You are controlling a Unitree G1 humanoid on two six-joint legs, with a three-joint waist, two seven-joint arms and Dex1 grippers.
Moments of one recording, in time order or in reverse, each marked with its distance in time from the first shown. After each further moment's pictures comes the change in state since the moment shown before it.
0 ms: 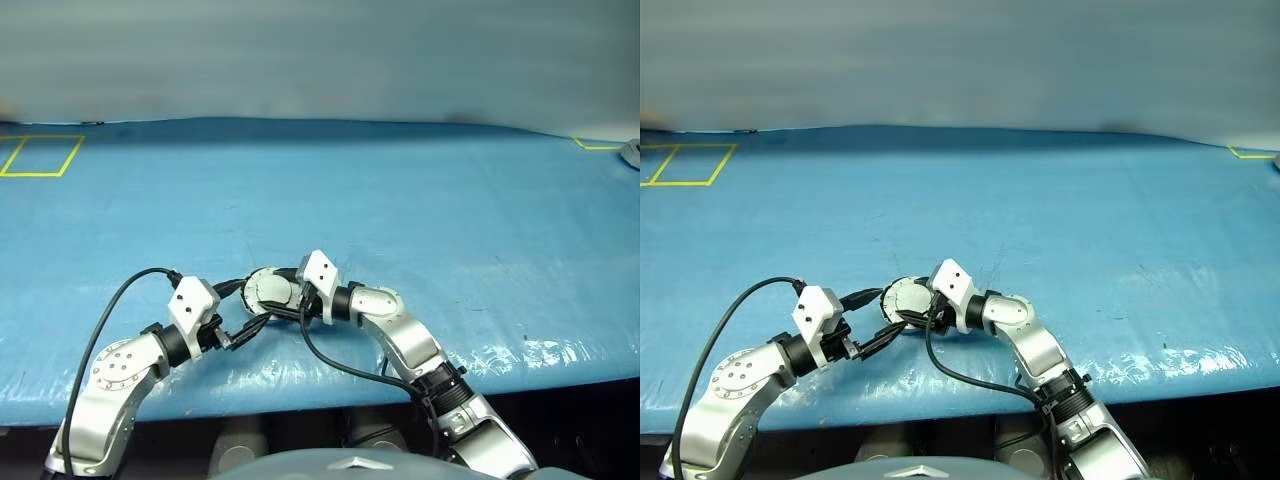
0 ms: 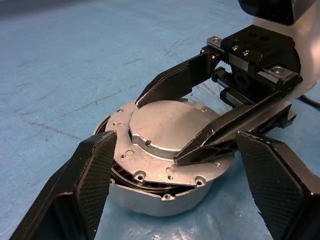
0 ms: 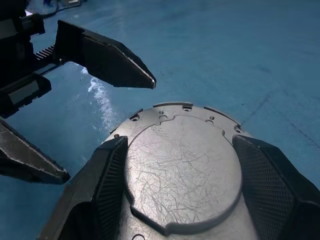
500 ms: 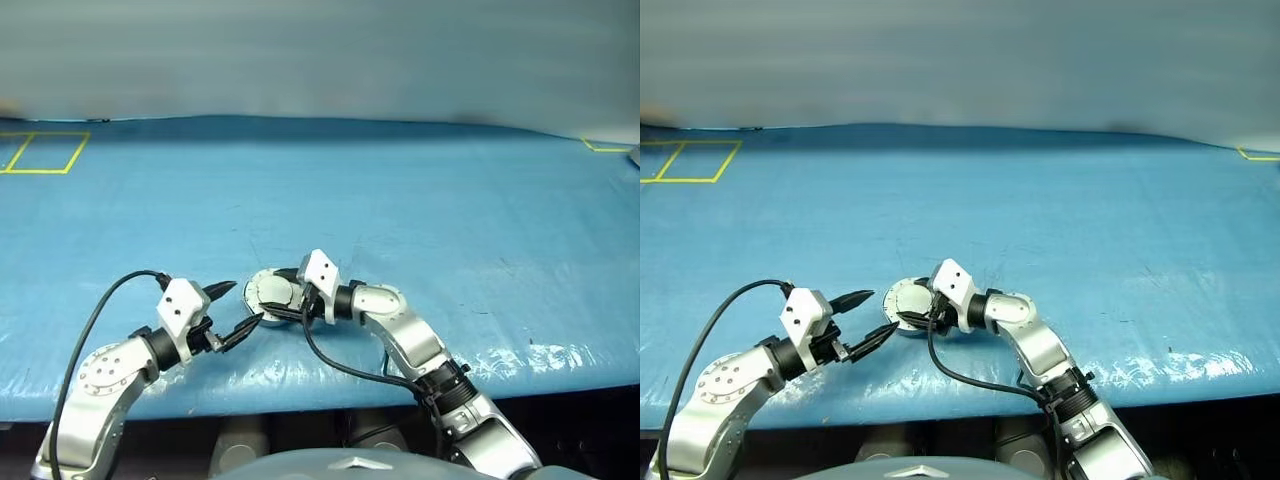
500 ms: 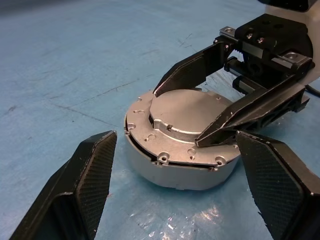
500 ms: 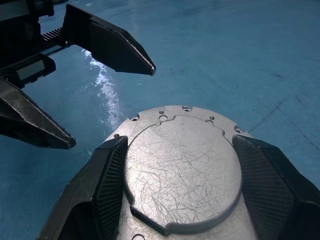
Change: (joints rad) left arm 0.032 0.017 0.017 -0.012 -0.011 0.001 -0.006; right arm -0.003 -0.076 0.040 -0.021 -0.048 -0.081 0.030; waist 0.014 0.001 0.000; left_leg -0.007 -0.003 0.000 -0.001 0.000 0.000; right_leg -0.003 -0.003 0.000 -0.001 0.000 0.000
